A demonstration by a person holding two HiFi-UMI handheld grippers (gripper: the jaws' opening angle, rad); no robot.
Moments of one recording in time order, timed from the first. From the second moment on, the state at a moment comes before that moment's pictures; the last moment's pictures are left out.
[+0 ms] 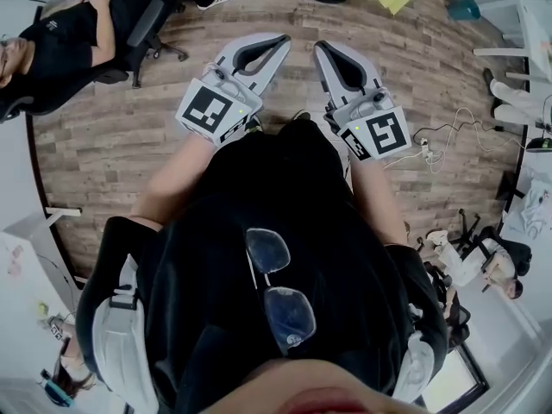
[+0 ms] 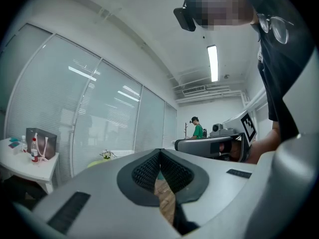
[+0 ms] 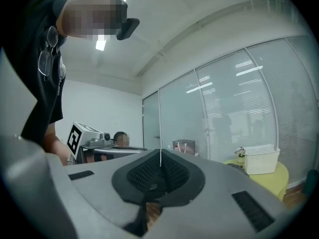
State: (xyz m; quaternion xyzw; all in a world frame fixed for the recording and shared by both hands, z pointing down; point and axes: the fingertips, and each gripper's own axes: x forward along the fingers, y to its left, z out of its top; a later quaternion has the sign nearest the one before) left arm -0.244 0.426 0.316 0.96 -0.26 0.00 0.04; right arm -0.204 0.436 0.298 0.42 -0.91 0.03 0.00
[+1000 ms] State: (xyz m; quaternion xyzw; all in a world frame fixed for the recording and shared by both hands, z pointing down) left arm -0.141 0.288 0.313 0.95 -0.30 -0.01 0.04; right arm -0.104 0.293 0.302 0.38 -0.93 0.04 -0.01
